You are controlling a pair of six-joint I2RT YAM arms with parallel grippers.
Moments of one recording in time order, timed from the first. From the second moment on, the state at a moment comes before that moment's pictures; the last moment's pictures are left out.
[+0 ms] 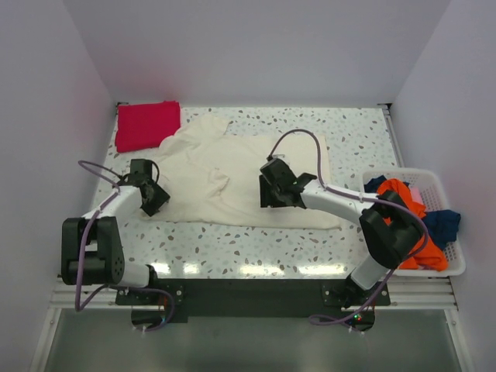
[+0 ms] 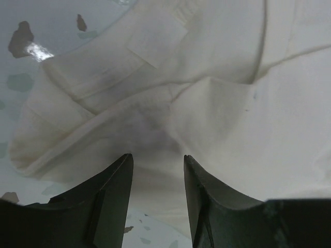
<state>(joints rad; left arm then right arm) 0.03 1.40 0.72 -0.44 -0.13 -0.79 0.74 1.65 1.05 -0.40 0.22 0.60</state>
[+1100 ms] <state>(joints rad) 0.30 1.45 0.72 -0.37 -0.20 -0.73 0.85 1.76 1.15 -0.28 0.10 0.44</state>
